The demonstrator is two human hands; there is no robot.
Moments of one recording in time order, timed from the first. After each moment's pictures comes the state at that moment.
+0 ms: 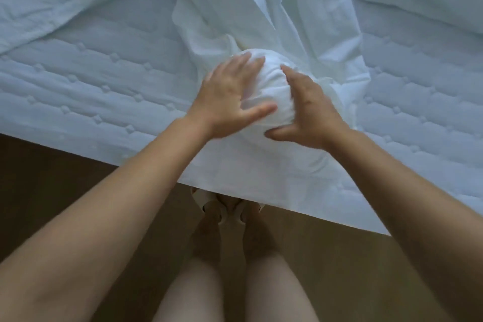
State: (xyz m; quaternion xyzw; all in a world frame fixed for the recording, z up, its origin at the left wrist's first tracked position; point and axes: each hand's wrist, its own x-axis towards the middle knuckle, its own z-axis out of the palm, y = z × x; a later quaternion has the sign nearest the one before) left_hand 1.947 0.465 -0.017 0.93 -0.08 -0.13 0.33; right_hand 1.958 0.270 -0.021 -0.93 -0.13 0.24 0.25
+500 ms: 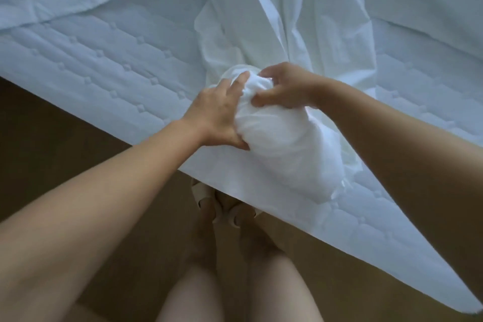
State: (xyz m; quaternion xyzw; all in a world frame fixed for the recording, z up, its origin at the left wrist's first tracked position) left_hand 1.914 0.468 -0.024 0.96 -0.01 -0.23 0.19; right_hand 2.025 0.314 -0.014 -0.82 -0.17 0.46 0.28
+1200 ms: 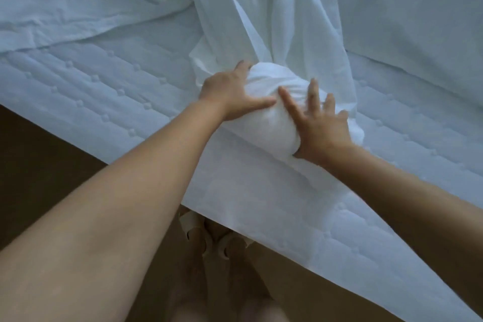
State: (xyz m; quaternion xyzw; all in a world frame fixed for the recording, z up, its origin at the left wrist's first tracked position) left_hand 1.996 0.452 -0.019 0.94 0.11 -0.20 0.24; right_hand 1.996 0.257 -0.007 -0.93 -0.26 0.24 -0.08
